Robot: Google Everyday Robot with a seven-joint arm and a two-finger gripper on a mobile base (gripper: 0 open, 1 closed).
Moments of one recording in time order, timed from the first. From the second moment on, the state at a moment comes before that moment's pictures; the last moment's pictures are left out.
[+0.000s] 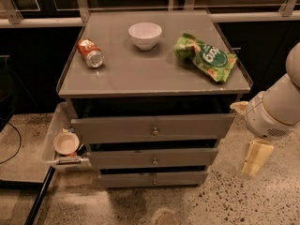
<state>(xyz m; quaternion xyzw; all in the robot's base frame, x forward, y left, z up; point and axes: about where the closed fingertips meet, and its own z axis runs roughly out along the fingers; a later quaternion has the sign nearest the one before) 0.425 -0.237 0.801 -0.63 0.76 0.02 0.14</state>
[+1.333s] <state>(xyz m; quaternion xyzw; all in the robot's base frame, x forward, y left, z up) 0.411 -0.216 0.624 -0.66 0.73 0.10 0.17</state>
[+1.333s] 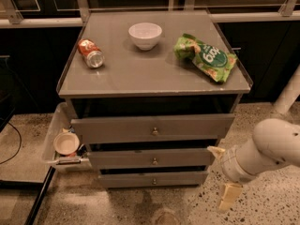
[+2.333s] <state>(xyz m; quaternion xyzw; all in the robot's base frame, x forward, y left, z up) 0.418 -0.214 0.556 -0.67 0.71 0.11 0.19</state>
